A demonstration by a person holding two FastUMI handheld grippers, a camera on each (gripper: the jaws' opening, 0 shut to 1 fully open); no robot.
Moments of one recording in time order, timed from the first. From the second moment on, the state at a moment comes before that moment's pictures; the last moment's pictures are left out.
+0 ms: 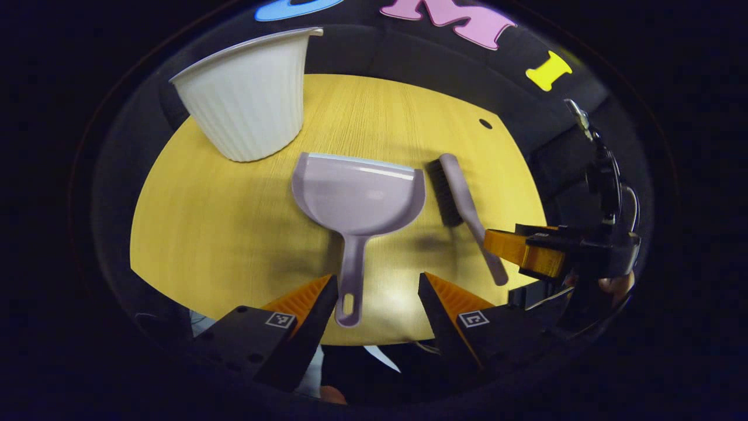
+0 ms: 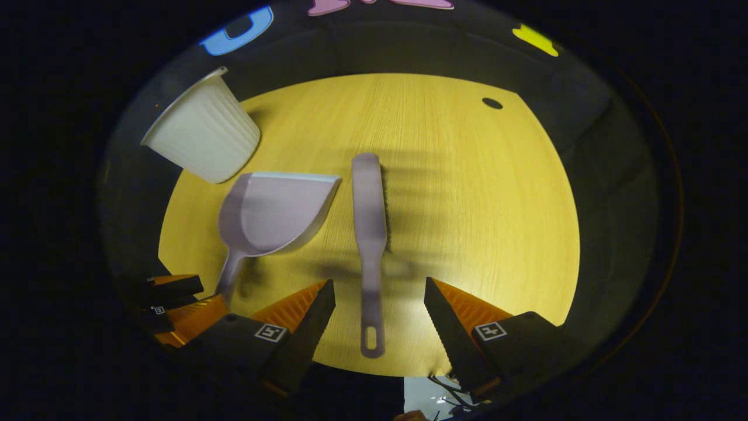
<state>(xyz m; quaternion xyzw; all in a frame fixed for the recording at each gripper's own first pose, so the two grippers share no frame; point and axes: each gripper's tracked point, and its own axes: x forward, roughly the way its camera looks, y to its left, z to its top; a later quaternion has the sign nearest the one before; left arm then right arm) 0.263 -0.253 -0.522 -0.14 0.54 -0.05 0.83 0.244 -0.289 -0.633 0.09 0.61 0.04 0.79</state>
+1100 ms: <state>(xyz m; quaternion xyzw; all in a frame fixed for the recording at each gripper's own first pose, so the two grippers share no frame) 0.192 -0.191 -0.314 -0.04 0.08 -0.05 0.99 0.197 -0.245 -0.326 0.06 0.09 -0.05 0.99</state>
